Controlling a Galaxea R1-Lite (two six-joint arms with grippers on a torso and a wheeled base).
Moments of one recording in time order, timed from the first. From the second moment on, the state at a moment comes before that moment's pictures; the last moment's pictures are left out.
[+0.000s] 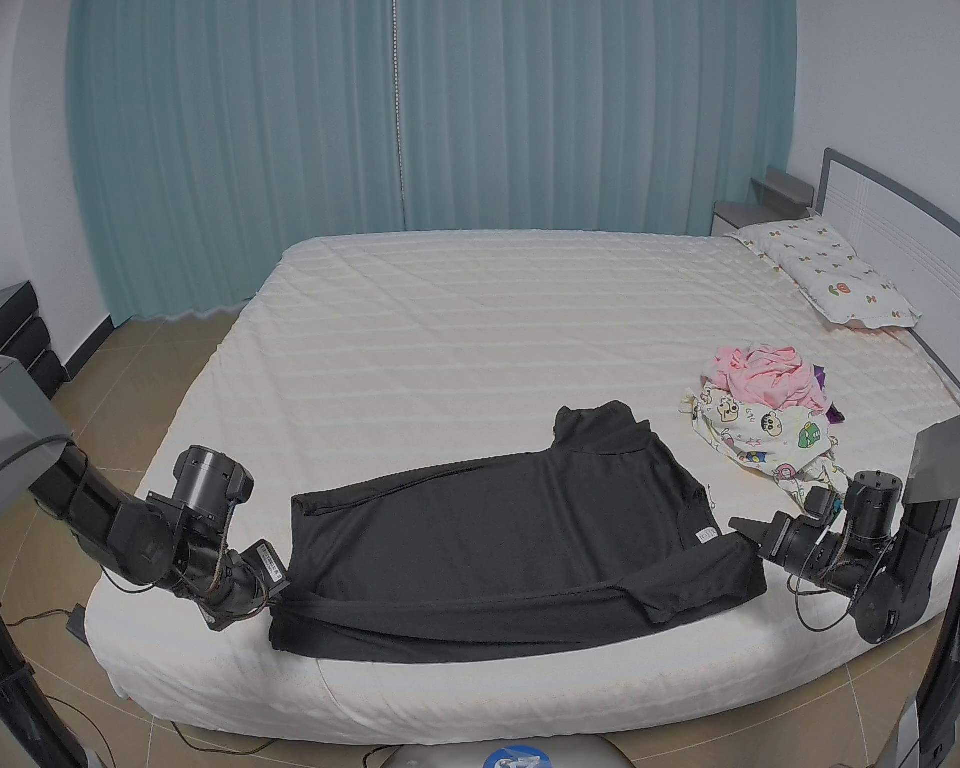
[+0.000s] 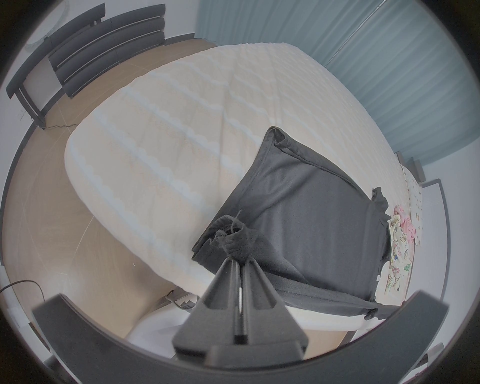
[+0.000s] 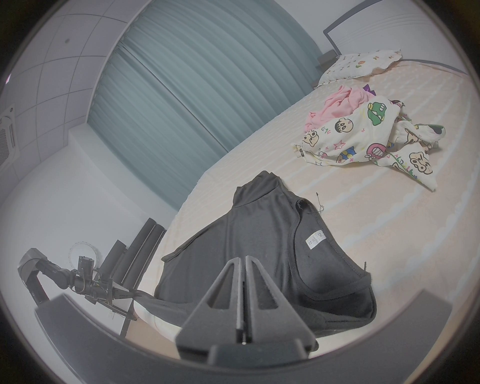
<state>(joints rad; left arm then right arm) -0.20 1.89 -0.69 -0.13 0.01 -0.85 -0.01 2.16 -0.25 -1.55 0.46 0.52</state>
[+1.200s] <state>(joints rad) -0.15 1.94 -0.81 -0.07 -0.05 -0.81 -0.05 2.19 -0.30 -1.55 0.58 0.49</state>
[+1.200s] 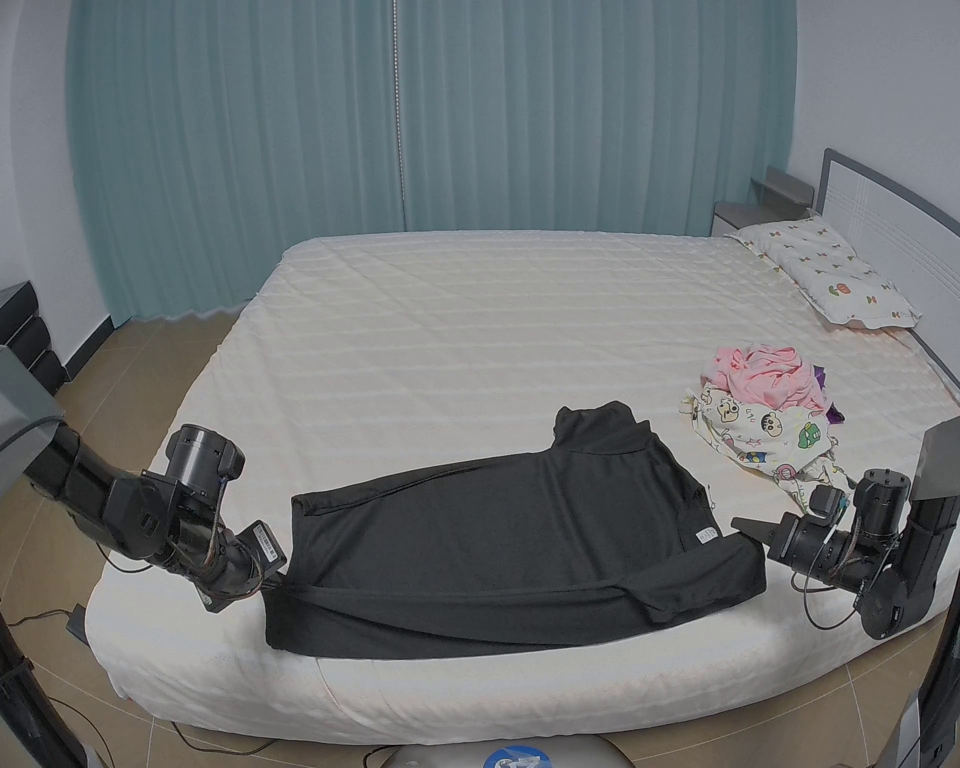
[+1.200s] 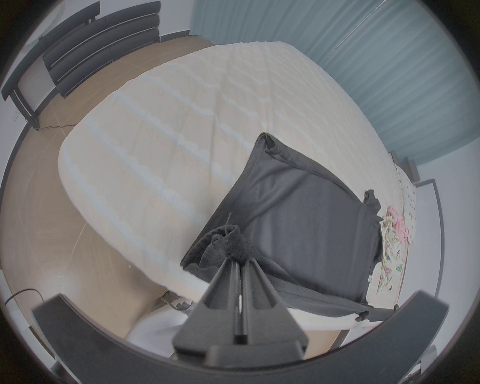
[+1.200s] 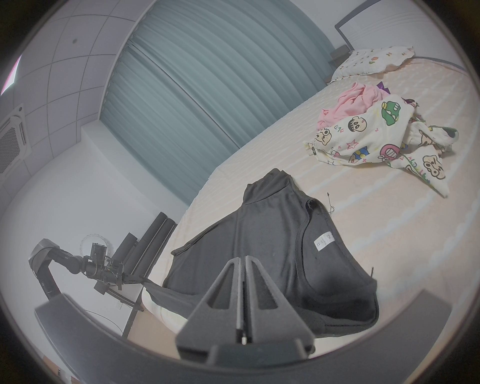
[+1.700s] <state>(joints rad) -0.11 2.13 -0.99 -0.06 -0.06 -0.81 -0.05 2.38 -0.47 -1.55 0.53 0.49</state>
